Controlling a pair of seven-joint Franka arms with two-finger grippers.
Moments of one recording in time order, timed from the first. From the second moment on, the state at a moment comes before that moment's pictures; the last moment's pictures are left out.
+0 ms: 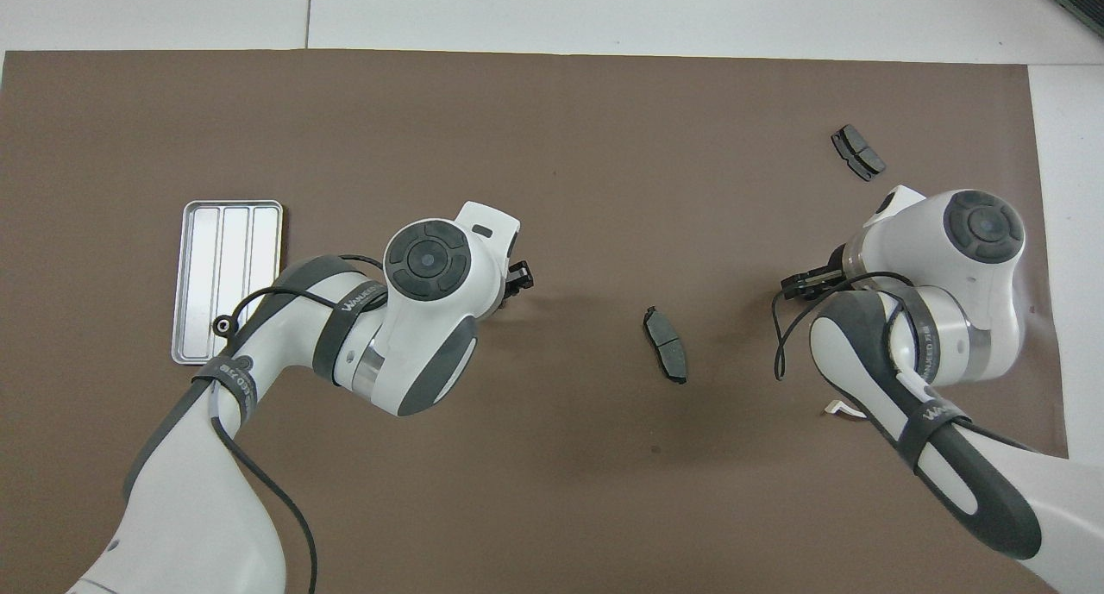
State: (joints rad) left arm -0.55 0.32 -0.02 -1.90 -0.02 2.29 -0.90; right arm -0.08 0.23 0.13 -2.11 -0.08 2.34 -0.10
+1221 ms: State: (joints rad) left arm 0.01 0.21 -0.01 -2.05 -0.02 2.11 0.00; right arm 0.50 0.49 0.14 -1.64 -0.07 2.24 0.94
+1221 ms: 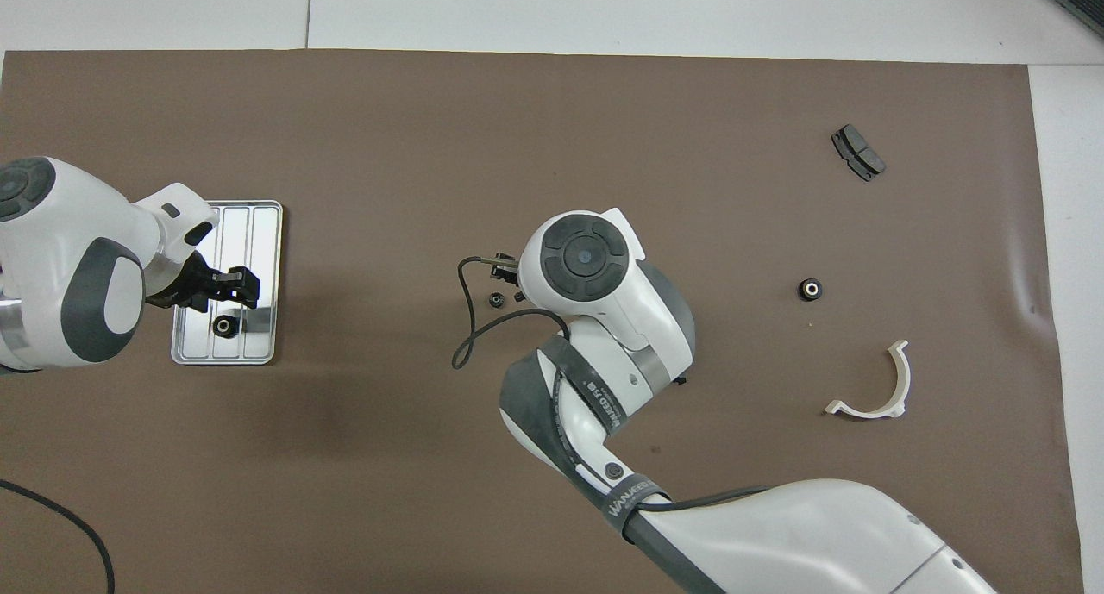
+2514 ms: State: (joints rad) left arm 0.05 0.20 -0.01 -2.14 -0.02 2.20 0.08; right arm 0.60 0.66 0.14 -1.49 -0.18 2.23 1.04
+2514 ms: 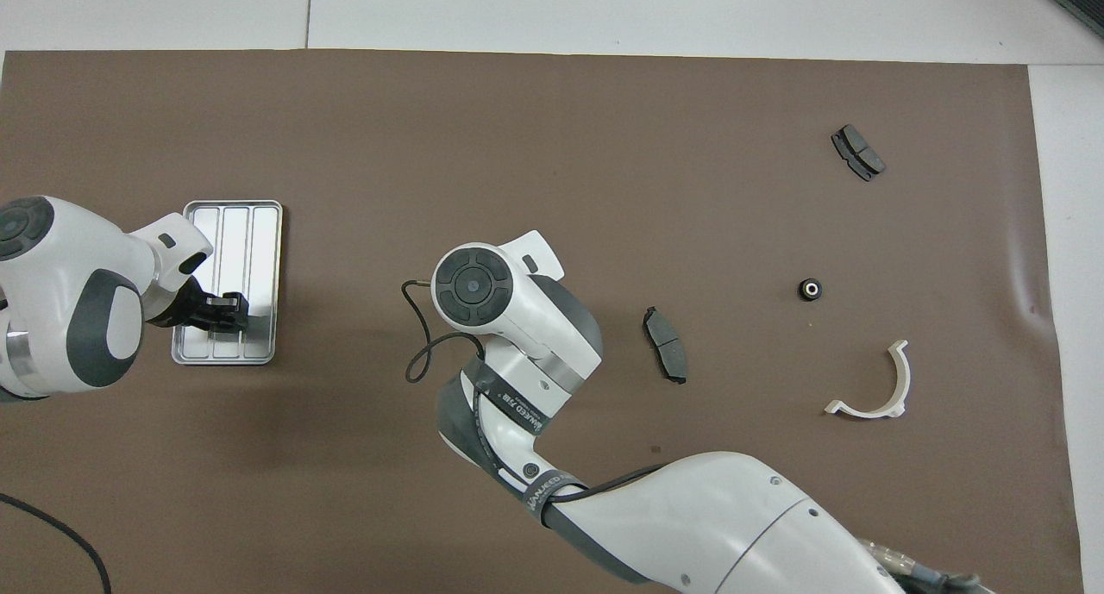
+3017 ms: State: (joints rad) left arm 0.05 0.20 -0.02 -2.14 -0.02 2.20 0.08; right arm 0.57 0.66 0.12 -1.47 -0.22 2.23 1.04
